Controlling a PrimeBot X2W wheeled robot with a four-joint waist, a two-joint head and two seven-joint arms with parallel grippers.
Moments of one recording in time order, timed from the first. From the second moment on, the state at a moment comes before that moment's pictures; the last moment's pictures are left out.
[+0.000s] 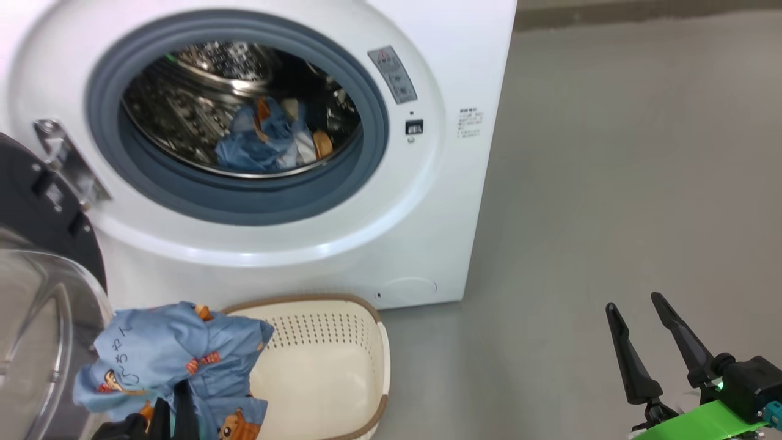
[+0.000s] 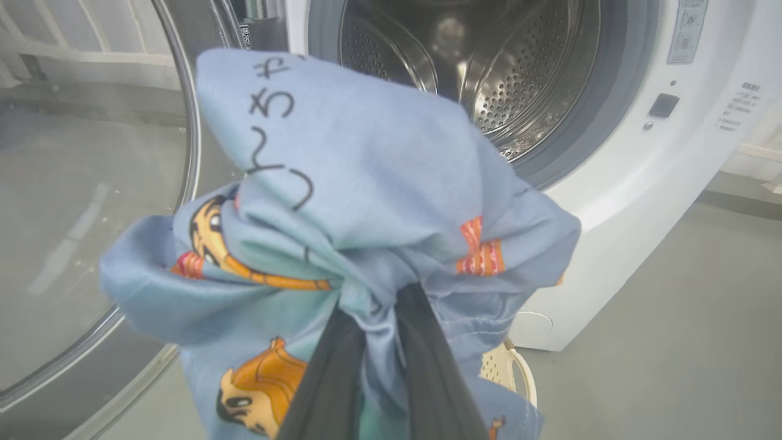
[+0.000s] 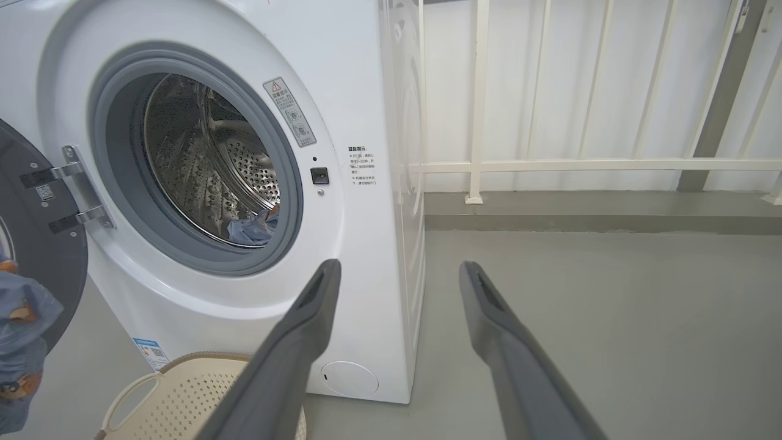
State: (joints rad) left arm 0.03 0.04 -0.06 0.24 -0.31 0.15 -0.26; right arm 0.04 -0.21 0.03 0.02 0.29 0.13 -0.26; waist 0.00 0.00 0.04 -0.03
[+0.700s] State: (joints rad) left arm 0.11 0.04 -0.06 0.17 -0.27 0.08 -0.26; right arm 0.07 -0.20 0.06 0.02 0.28 0.13 -0.26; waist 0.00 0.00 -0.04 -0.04
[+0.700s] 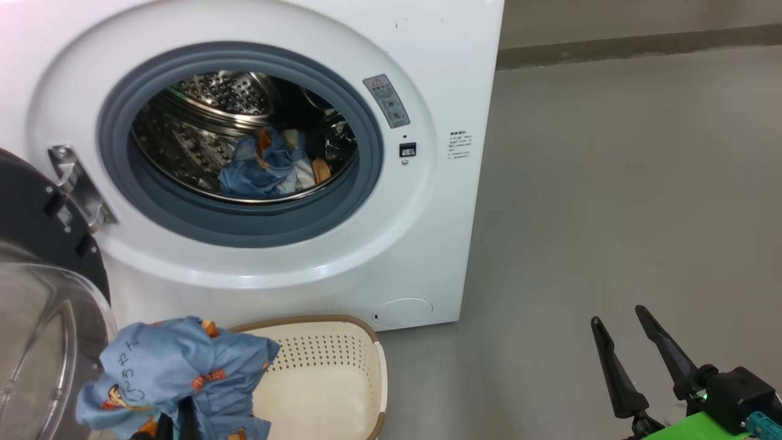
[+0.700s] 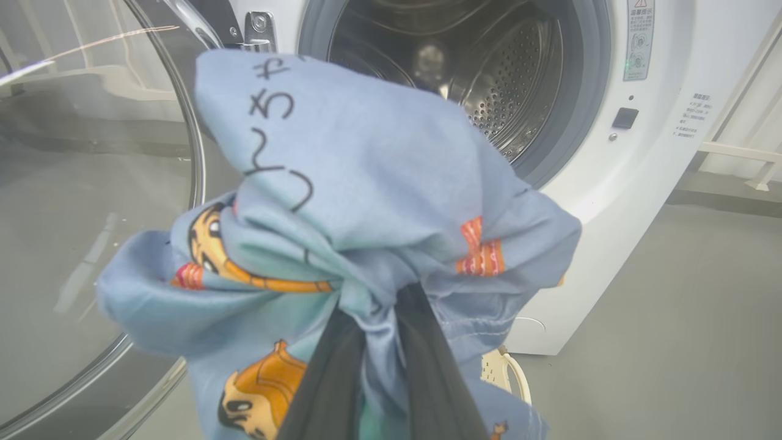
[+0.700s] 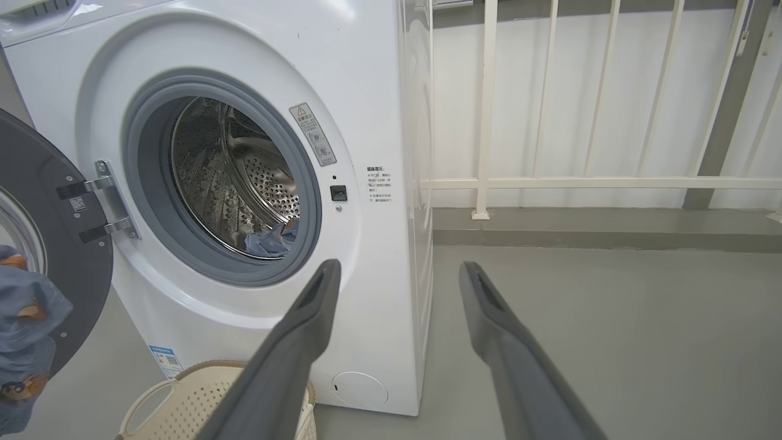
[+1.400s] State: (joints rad) left arm -0.36 0.09 -0.08 0.35 -0.19 0.09 -0.24; right arm -0.07 -0.16 0.13 0.01 0.33 0.13 -0.26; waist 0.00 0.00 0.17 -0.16
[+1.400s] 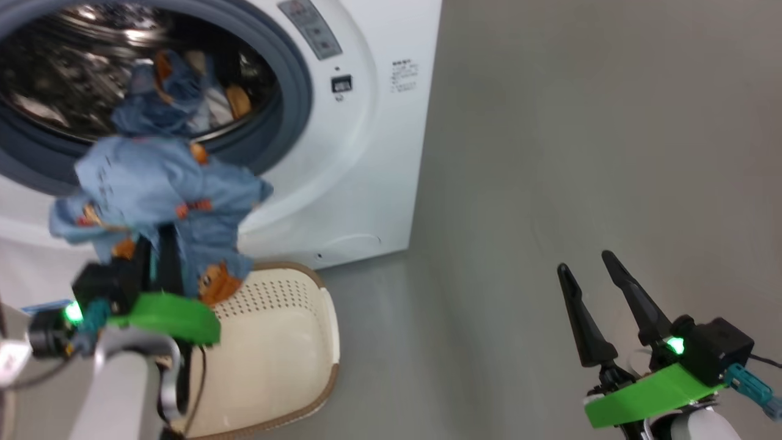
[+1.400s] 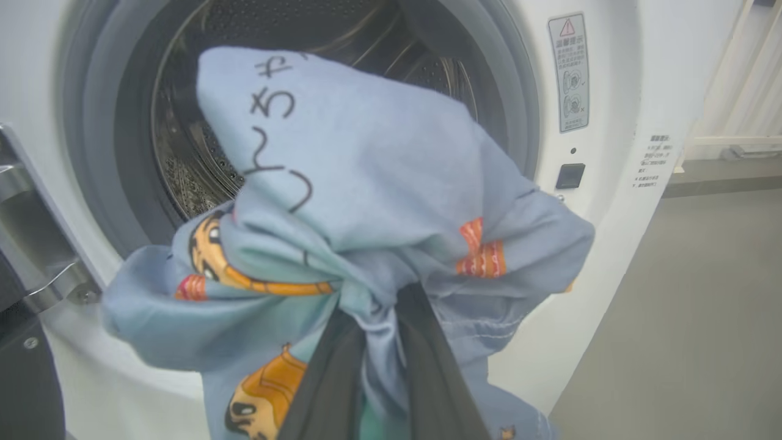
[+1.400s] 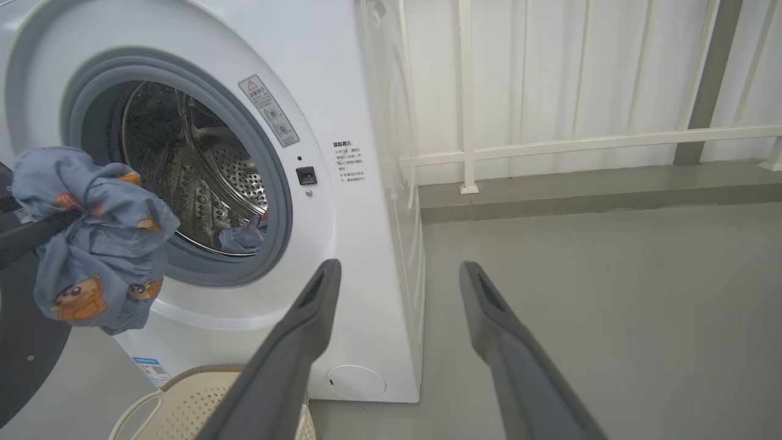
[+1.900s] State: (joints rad) left arm -0.80 0.24 -0.02 0.70 -0.15 0.12 -0.25; right arm -0.15 -0.15 0.19 0.04 0.38 0.13 -0.26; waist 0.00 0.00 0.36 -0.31
